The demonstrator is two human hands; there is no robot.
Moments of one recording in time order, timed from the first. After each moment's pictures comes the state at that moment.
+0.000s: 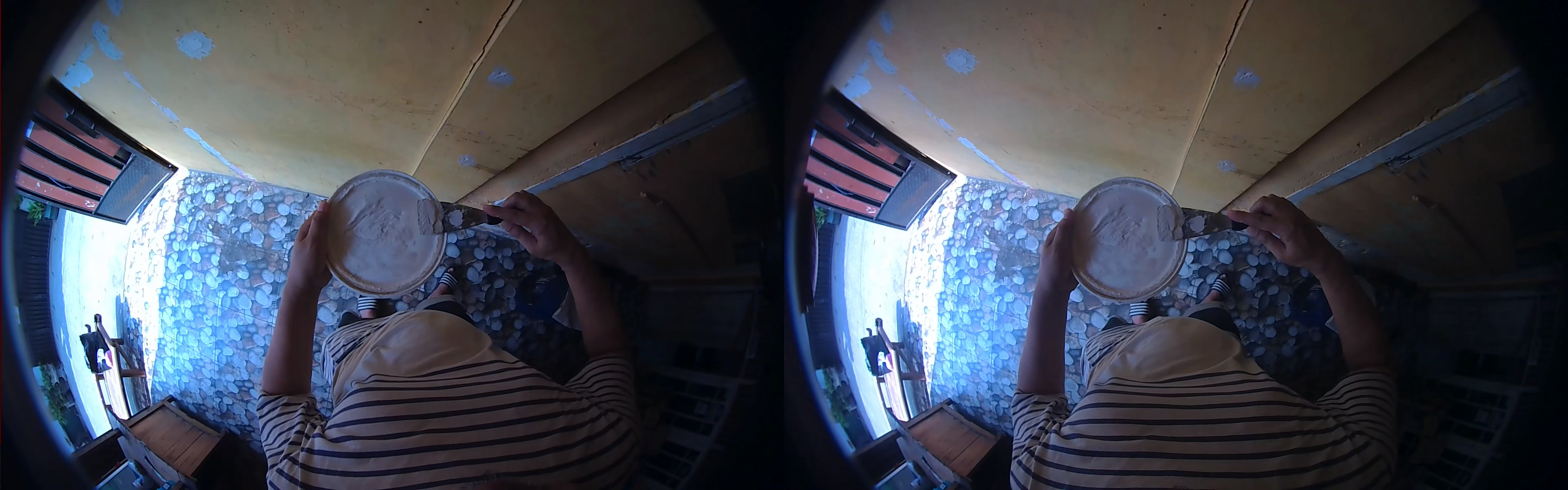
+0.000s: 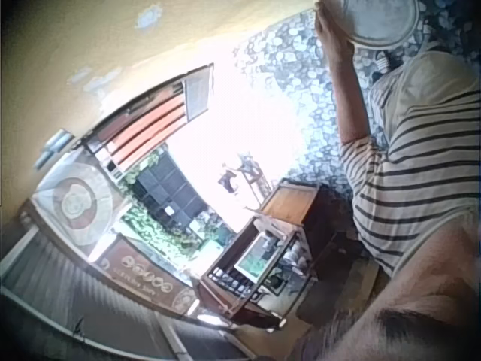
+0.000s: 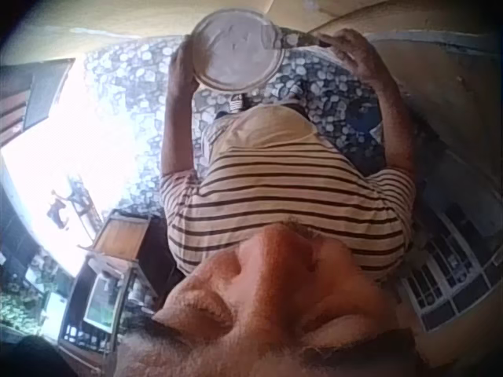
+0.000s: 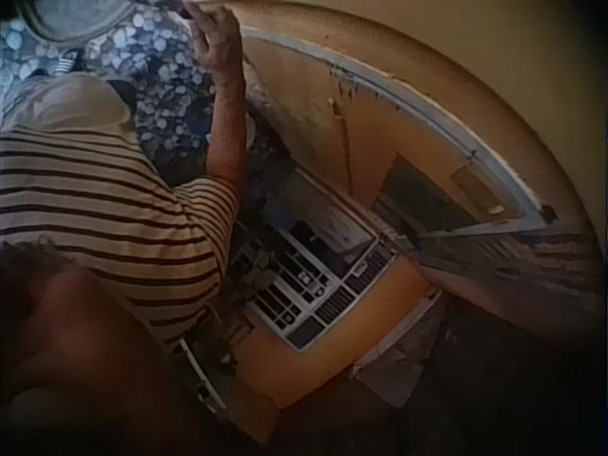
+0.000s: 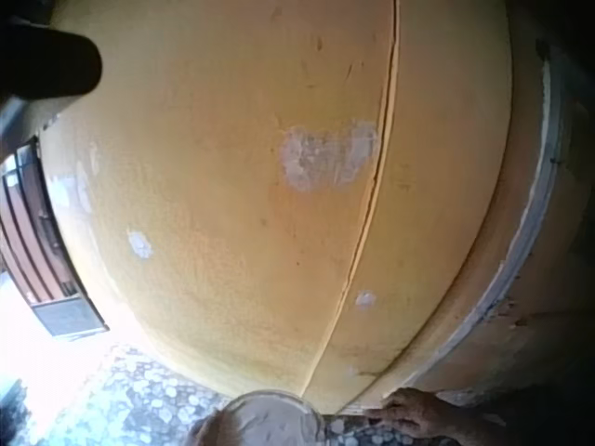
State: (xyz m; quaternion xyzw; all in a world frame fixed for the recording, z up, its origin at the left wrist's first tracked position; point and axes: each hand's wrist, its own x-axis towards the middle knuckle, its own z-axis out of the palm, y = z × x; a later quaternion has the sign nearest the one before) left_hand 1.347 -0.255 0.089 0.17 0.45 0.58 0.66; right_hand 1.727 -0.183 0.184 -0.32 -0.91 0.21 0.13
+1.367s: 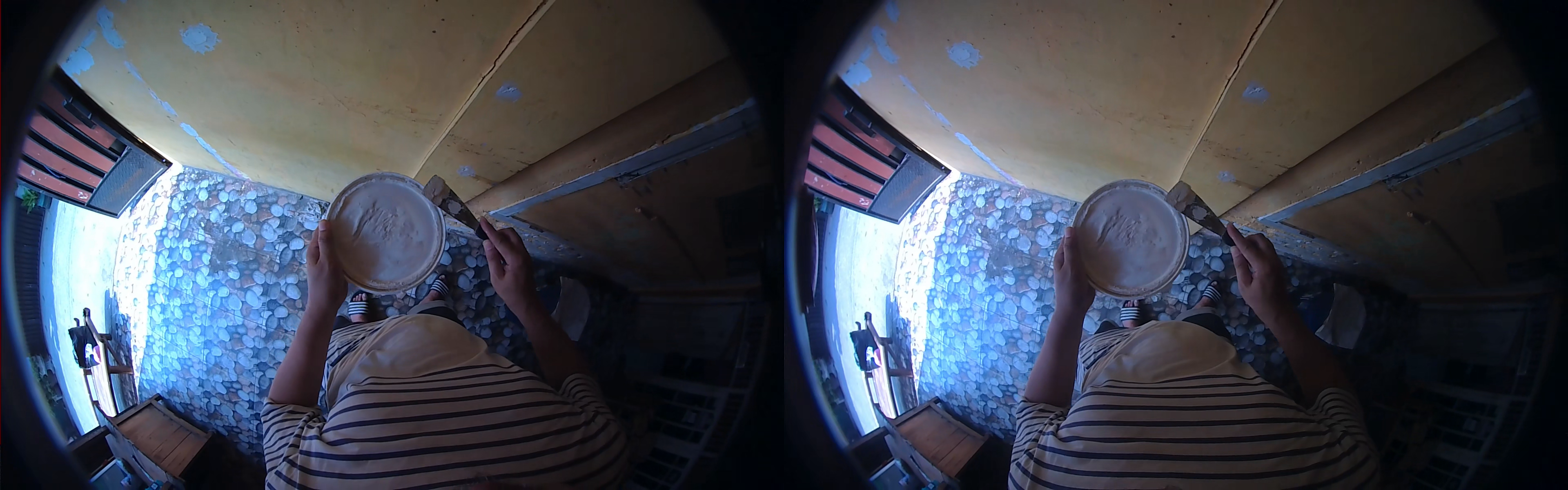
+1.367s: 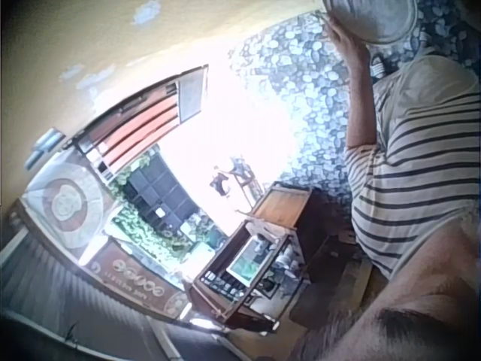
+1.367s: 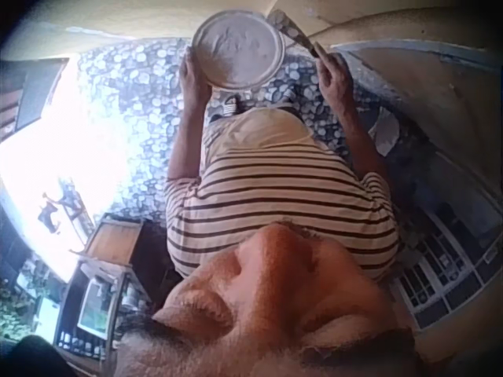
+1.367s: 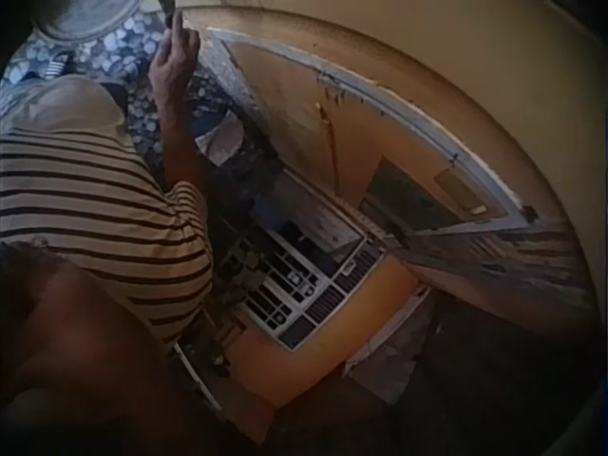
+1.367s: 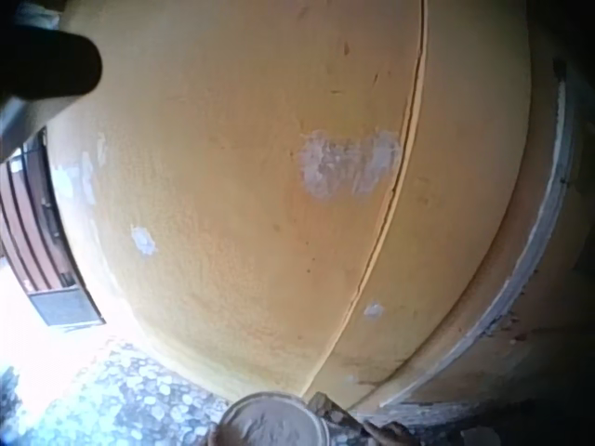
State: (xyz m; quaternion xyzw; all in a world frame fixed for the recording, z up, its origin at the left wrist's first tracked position) left_hand 1.377 -0.270 0.078 0.20 0.49 0.64 0.56; right_hand 1.687 -0.240 0.128 -0.49 -0.81 0.16 0.28
